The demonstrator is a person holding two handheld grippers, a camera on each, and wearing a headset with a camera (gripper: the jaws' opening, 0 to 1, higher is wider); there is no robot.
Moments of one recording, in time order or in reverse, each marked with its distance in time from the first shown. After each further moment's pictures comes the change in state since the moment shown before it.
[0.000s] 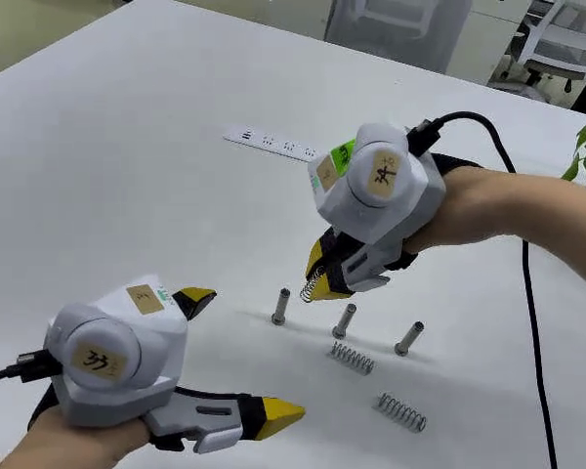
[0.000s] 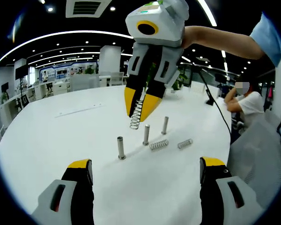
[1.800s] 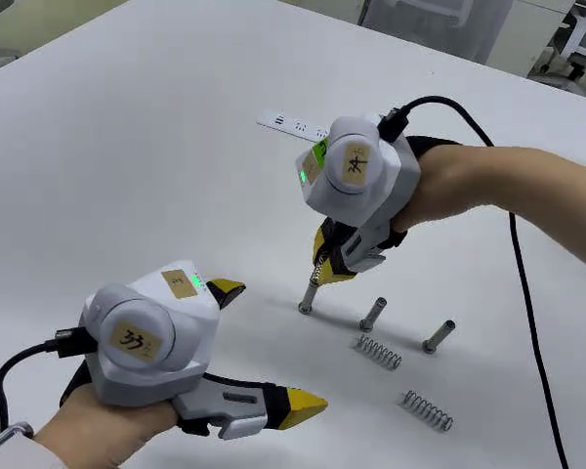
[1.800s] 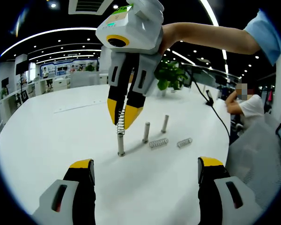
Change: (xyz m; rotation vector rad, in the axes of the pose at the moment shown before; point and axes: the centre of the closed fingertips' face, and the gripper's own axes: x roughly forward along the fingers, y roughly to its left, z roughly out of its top) left arm -0.002 0.002 -0.006 -0.035 0.006 -0.005; right arm 0.029 -0.017 0.001 -0.068 0.096 0.067
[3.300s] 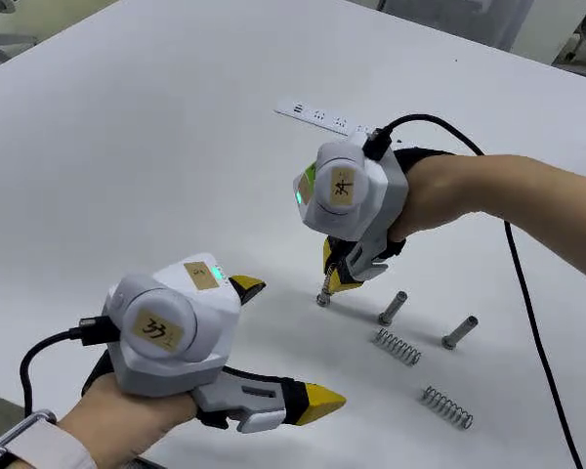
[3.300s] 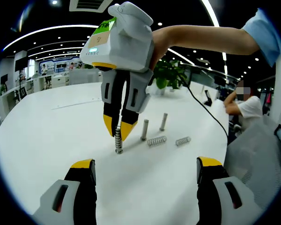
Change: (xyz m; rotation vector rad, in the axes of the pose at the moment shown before) left arm 0.002 0.000 -0.007 -0.022 0.012 -0.020; right arm 0.036 0.002 -0.008 -0.034 0.081 0.053
